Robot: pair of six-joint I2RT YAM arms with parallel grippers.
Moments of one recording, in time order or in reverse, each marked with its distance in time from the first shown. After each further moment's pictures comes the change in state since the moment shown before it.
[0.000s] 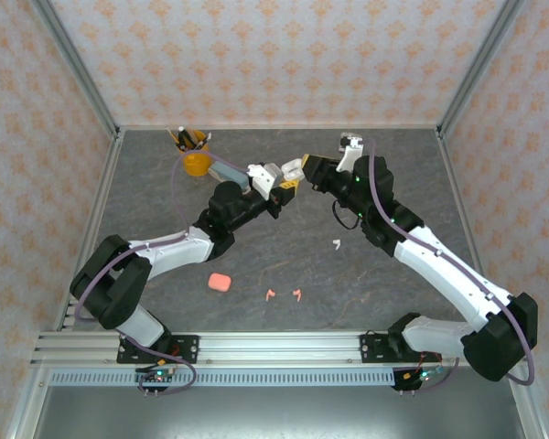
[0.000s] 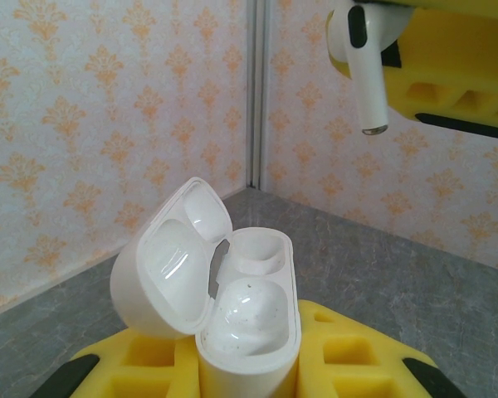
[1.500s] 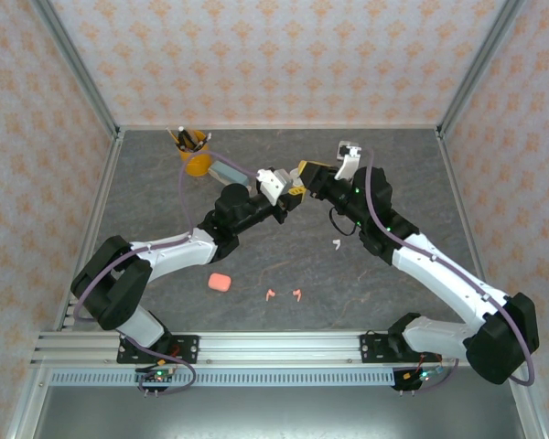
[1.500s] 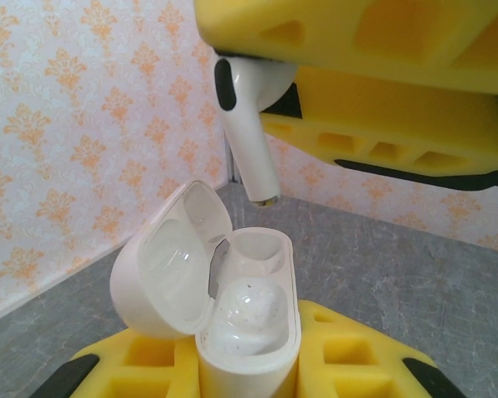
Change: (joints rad) left arm -0.050 0.000 0.014 -0.035 0.002 0.058; right arm 0.013 -0.022 -0.111 0.135 -0.031 0.039
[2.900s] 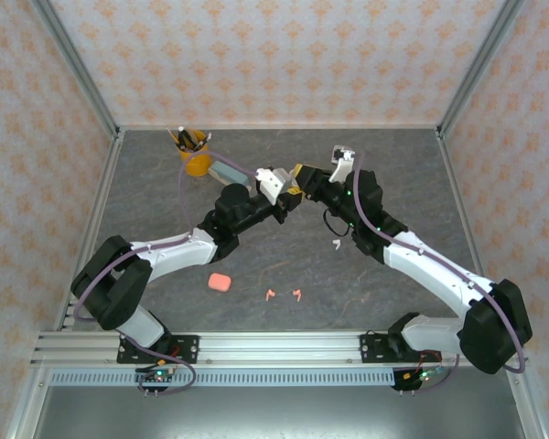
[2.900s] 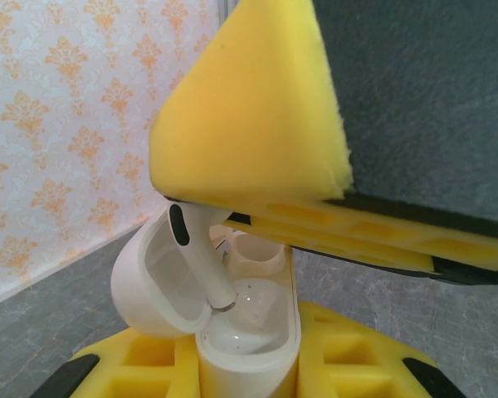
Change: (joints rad) left arm 0.000 0.000 0.000 -0.002 -0.003 -0.037; right arm 0.002 0.070 -0.055 0.114 0.000 0.045
